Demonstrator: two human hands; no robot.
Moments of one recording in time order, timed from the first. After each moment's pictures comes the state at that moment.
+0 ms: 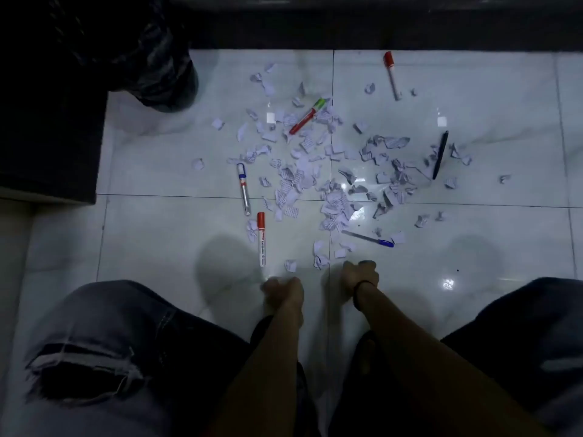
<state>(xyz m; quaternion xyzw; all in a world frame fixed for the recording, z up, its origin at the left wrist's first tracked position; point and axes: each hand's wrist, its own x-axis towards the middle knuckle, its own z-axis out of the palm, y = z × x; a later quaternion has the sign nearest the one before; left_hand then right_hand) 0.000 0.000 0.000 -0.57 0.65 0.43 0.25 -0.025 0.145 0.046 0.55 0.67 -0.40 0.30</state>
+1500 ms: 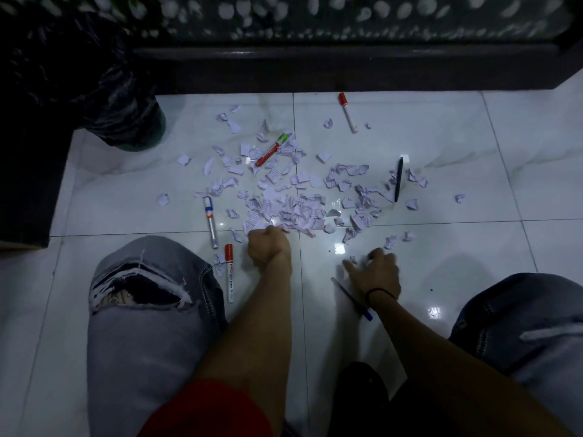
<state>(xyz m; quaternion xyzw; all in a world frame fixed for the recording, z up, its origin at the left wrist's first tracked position) -0.153 0.065 0.057 -0.46 0.75 0.46 0.12 -0.042 0.240 0.052 0.39 0.87 -0.24 0.19</state>
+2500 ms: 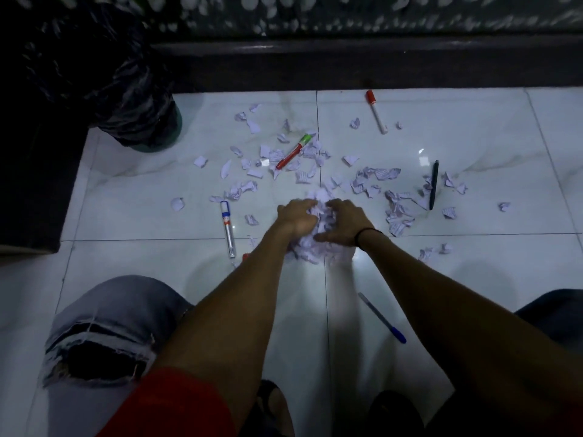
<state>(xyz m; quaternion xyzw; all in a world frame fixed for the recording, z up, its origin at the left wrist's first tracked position) -0.243 0.047 0.044 0.07 0.89 0.26 0.36 -0.201 0.195 0.033 0.10 0.92 -0.26 0.29</state>
